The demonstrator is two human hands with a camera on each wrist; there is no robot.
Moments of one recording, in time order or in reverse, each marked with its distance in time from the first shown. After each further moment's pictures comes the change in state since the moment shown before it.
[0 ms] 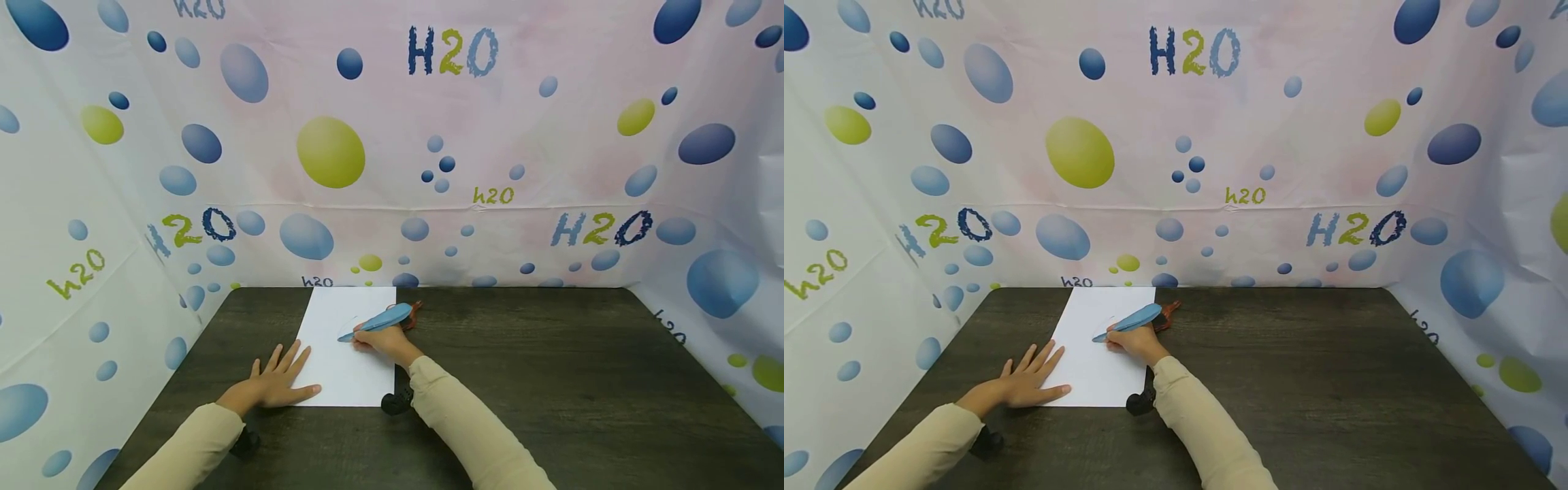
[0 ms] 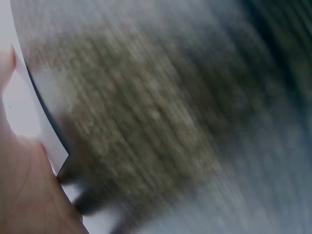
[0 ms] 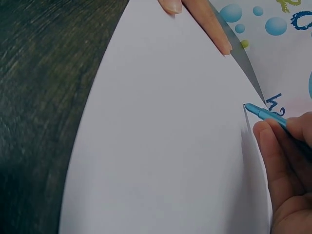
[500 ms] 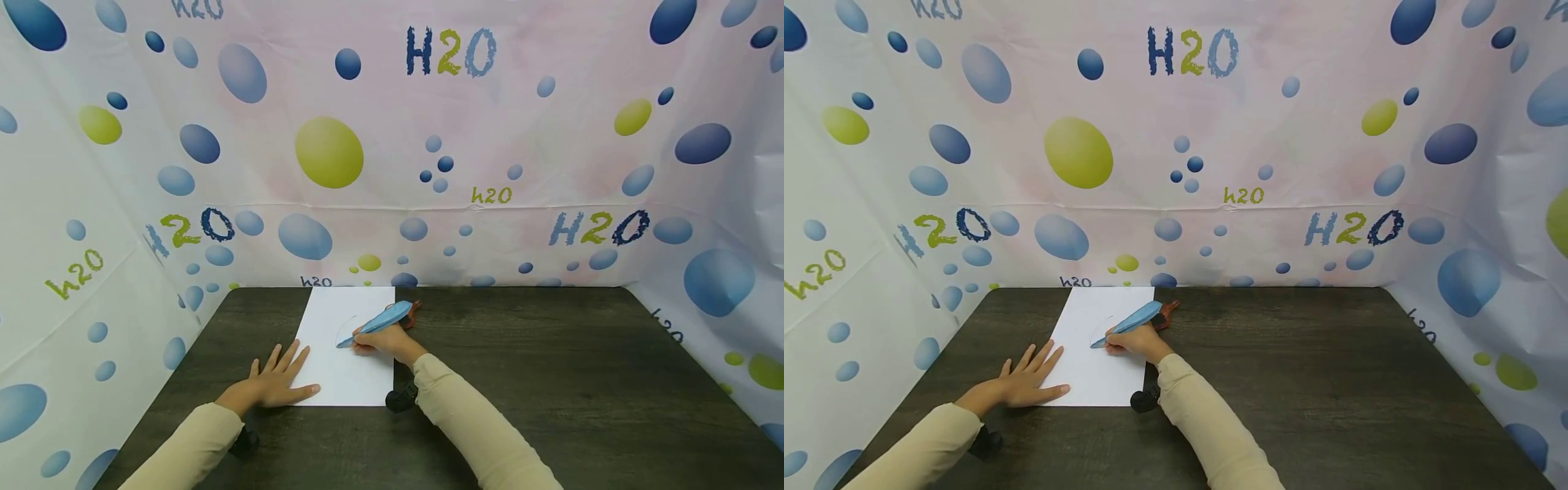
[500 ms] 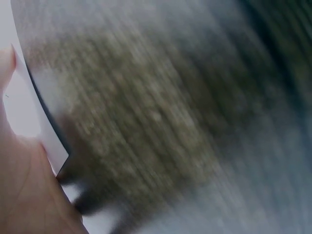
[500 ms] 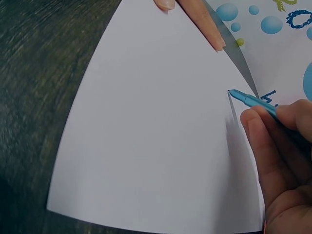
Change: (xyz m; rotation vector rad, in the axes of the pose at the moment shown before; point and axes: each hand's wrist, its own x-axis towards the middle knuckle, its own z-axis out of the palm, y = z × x) left_hand 0.001 -0.003 0.003 0.002 0.037 0.008; right_hand -0.001 -0.003 -0.012 -0.036 -0.170 -0.013
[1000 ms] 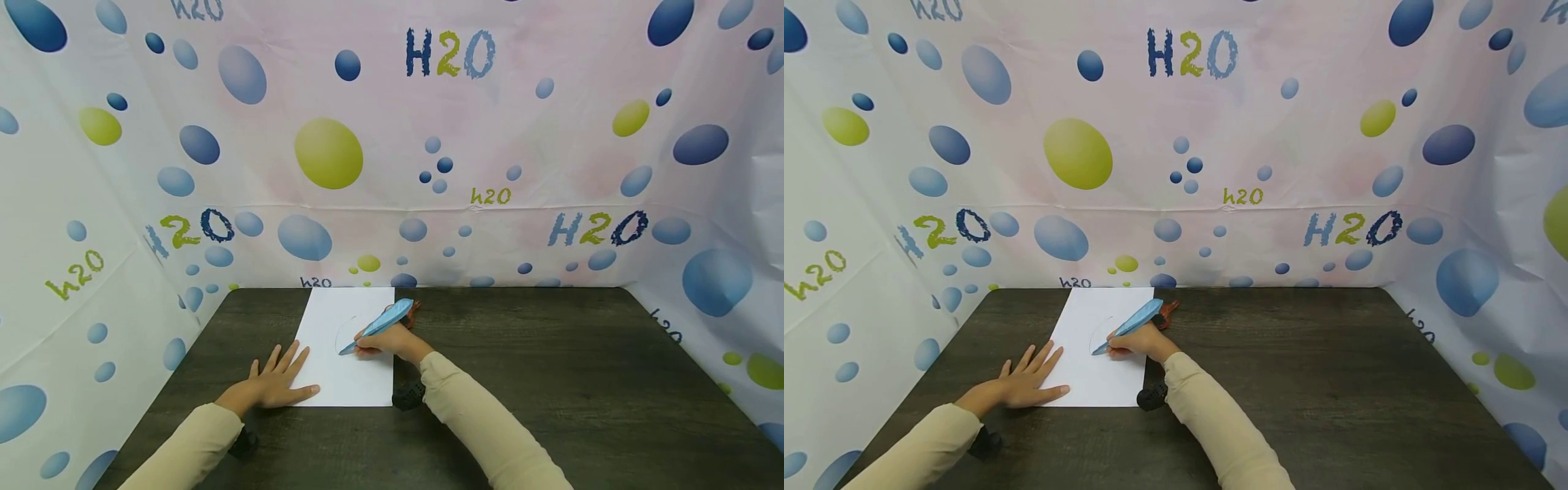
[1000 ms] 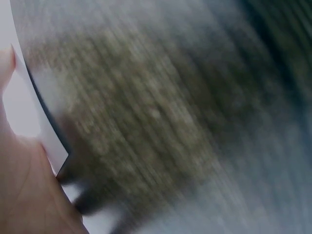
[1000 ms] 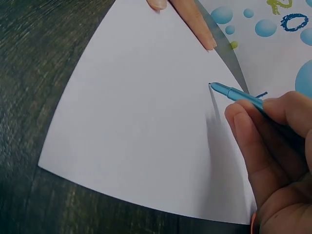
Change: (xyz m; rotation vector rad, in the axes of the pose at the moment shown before) left_hand -0.008 0.009 -0.007 0.004 -0.030 0.005; right_hand -0.004 -0.005 -0.012 -0.115 -0.153 -0.002
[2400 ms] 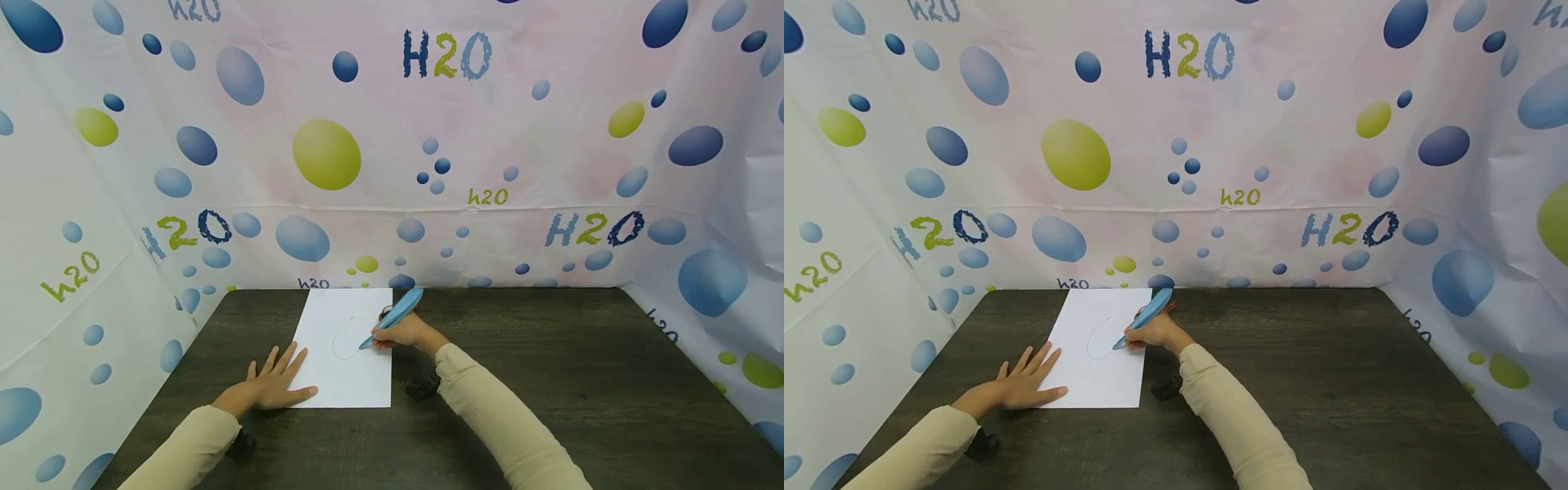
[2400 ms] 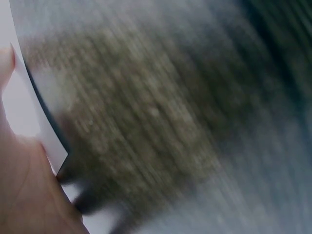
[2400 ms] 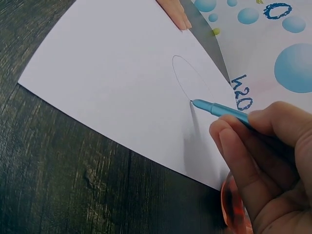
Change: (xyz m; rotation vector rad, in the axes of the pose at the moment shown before) left_hand -0.003 0.002 -0.003 -0.033 -0.022 0.011; right_hand -0.012 -0.012 -0.027 -0.121 0.079 0.022
